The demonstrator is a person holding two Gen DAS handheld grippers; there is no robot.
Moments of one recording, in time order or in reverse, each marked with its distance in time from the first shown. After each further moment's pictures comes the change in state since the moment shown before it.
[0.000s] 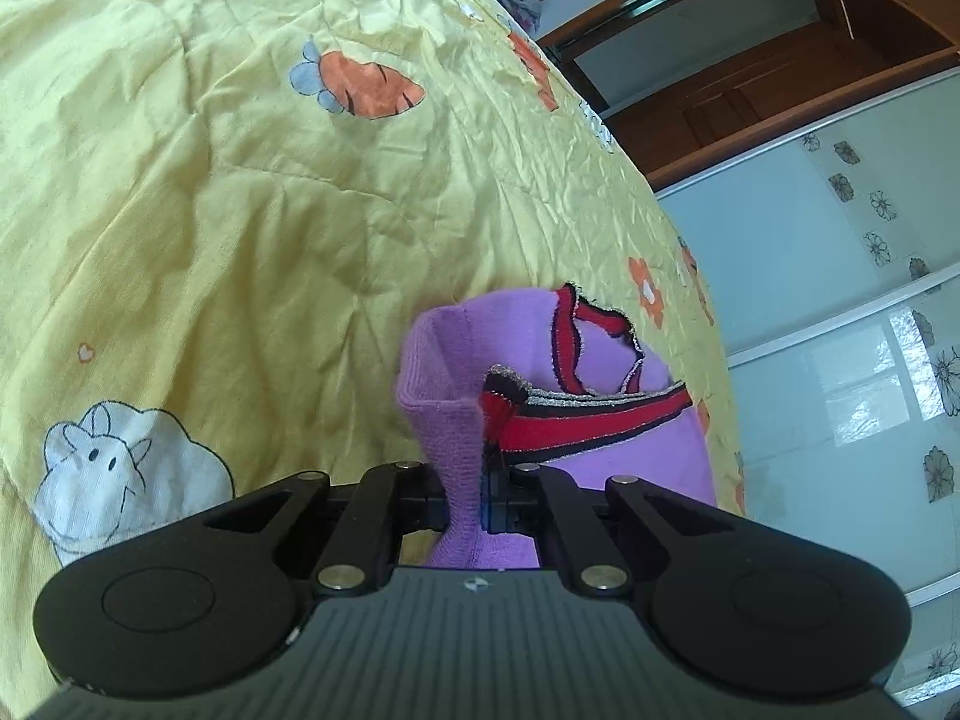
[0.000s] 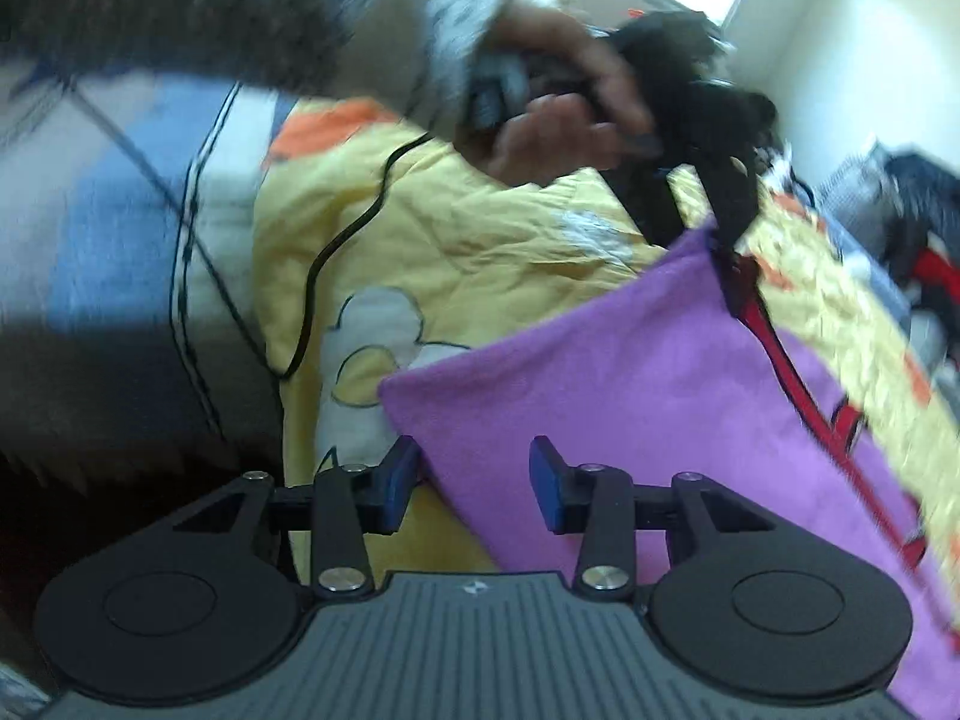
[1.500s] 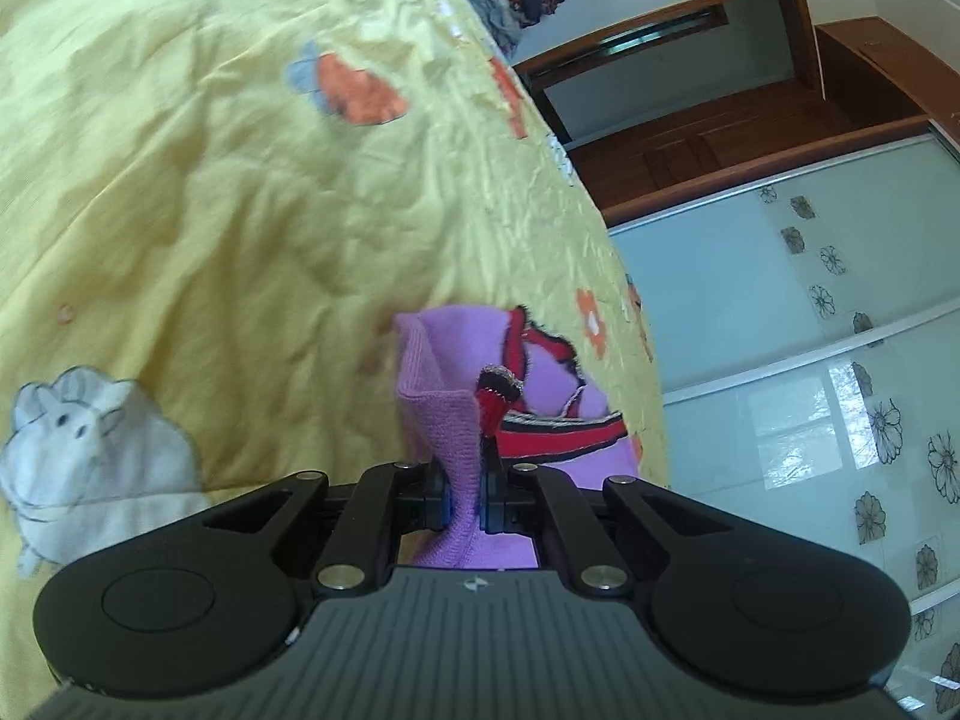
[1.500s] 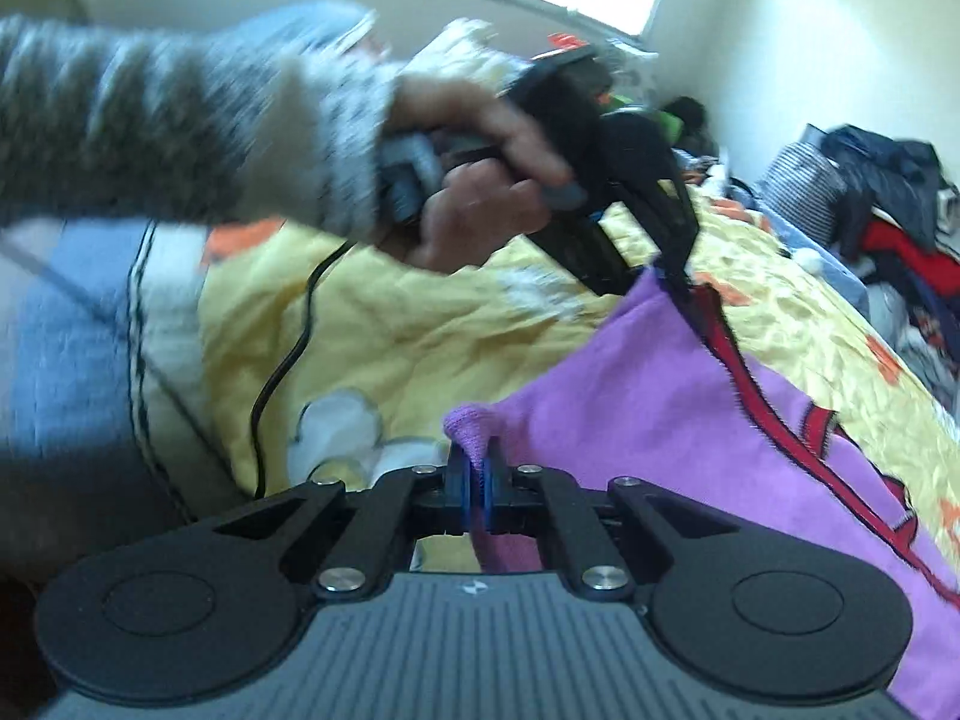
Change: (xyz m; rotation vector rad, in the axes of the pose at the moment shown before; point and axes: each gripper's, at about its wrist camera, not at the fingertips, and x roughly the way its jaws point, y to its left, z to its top) left arm -0.010 0.007 -0.006 -0.089 -0.052 -0.144; right arm -0.007 -0.027 -0.003 0.271 -0.120 -0.034
